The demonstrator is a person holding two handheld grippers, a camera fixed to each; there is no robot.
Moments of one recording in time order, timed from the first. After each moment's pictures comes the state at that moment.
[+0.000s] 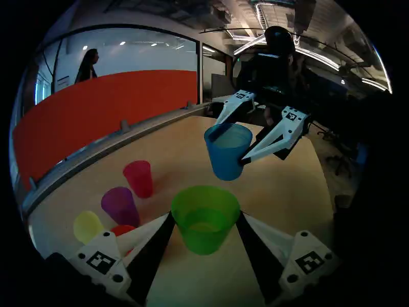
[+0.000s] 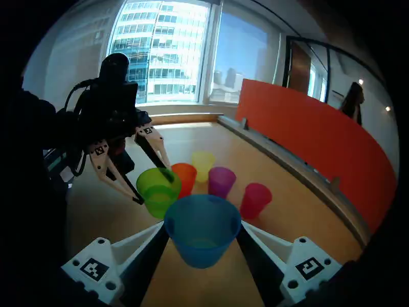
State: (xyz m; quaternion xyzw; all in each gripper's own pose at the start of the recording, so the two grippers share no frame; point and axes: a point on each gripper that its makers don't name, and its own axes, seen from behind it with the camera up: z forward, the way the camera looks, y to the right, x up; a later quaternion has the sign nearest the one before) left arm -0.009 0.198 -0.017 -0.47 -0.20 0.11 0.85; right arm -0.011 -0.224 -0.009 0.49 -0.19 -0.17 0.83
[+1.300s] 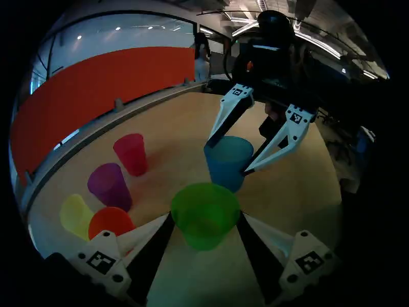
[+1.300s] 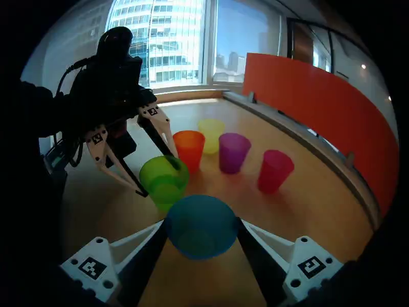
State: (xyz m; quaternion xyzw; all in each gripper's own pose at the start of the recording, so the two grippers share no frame) left arm -0.063 0.196 -0.016 -0.47 -0.25 0.15 0.83; right arm -0.083 -0.229 -0.018 0.50 -0.25 -0.17 0.81
